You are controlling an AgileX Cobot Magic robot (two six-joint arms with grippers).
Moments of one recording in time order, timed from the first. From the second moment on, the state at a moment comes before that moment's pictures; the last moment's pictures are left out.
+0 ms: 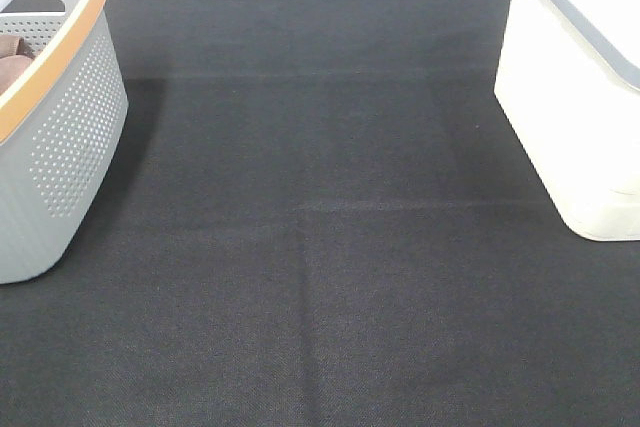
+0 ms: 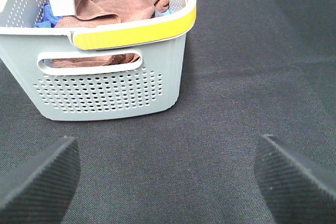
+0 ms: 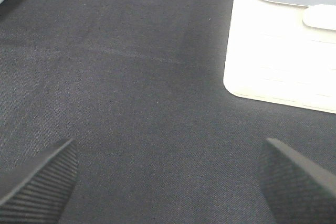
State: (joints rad) left arm 0.00 0.00 -0.50 -0.09 1.05 0.08; right arm 0.05 -0.01 -0.50 0.14 1.07 -0.17
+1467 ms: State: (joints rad) left arm 0.00 0.00 -0.50 -0.09 1.05 0.08; right arm 0.05 -0.01 -0.50 0.15 1.07 -0.17
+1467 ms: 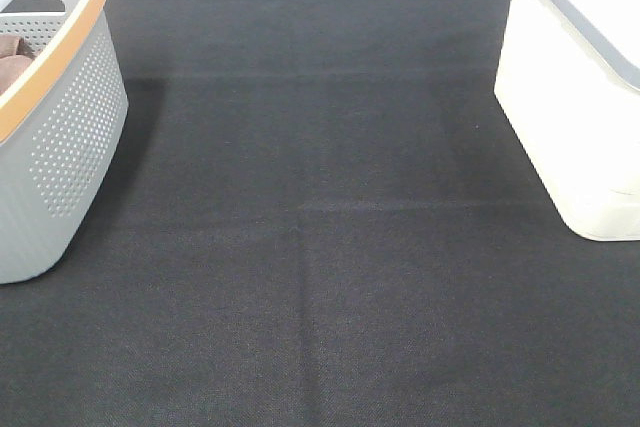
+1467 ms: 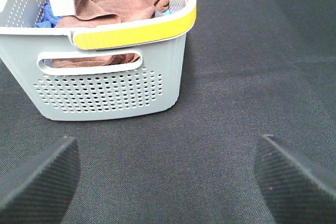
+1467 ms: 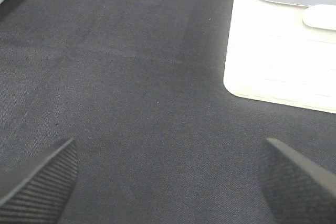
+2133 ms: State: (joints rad) left arm 0.00 0.00 -0.50 -0.09 1.05 0.08; right arm 0.05 -0.01 -0.50 0.15 1.07 -0.17
